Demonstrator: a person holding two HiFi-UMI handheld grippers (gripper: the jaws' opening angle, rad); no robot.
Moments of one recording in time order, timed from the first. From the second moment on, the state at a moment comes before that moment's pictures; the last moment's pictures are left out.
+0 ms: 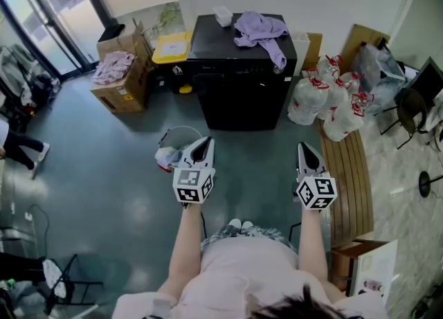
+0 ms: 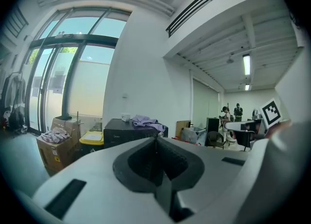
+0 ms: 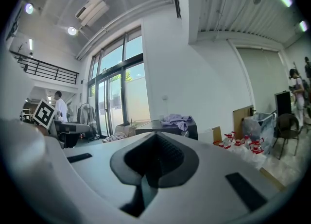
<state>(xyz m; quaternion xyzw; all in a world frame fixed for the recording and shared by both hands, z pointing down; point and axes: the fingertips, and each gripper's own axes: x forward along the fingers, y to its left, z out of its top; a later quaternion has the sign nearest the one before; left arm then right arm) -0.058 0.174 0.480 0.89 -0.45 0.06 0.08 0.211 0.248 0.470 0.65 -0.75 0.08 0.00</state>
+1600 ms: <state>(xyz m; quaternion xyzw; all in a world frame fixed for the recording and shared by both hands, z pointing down) -0.072 0.094 0.484 0.91 -0.41 0.02 0.07 0.181 0.168 0.467 0.65 -0.75 0.10 -0.06</state>
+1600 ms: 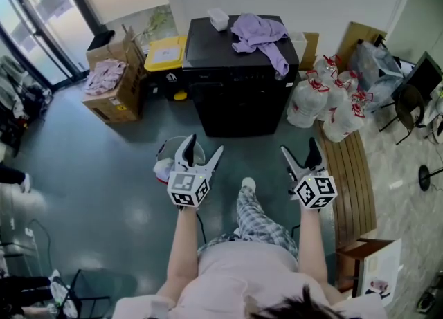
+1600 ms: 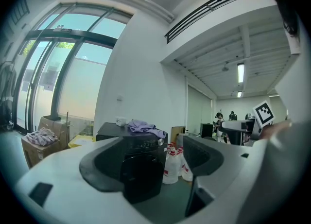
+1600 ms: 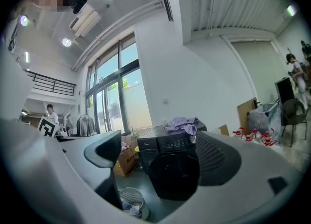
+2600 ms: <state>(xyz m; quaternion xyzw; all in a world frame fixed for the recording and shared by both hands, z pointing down) -0.028 -0.176 0.496 0.89 -0.45 0.04 0.07 0.222 -0.123 0.478 0.62 -0.78 0.10 -0.04</state>
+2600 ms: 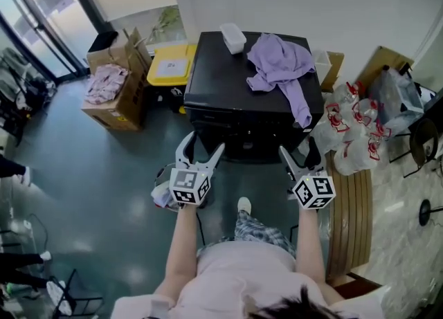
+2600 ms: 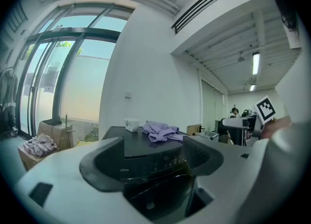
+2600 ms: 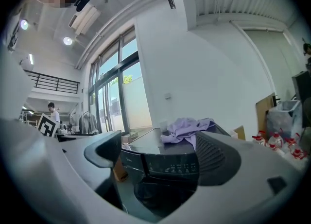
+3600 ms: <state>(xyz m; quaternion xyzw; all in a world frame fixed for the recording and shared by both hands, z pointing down) -0.051 -0.331 0.519 0.87 -0.47 0.10 0.08 0.162 -0.303 0.484 0.54 -0.84 0.11 0.01</state>
